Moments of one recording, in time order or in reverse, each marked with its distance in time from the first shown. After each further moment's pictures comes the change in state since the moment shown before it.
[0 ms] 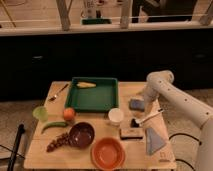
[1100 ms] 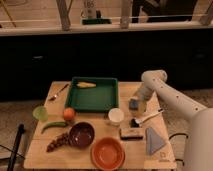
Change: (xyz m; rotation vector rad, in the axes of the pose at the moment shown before) arm -0.023 -0.013 0.036 -0.063 -0.036 0.171
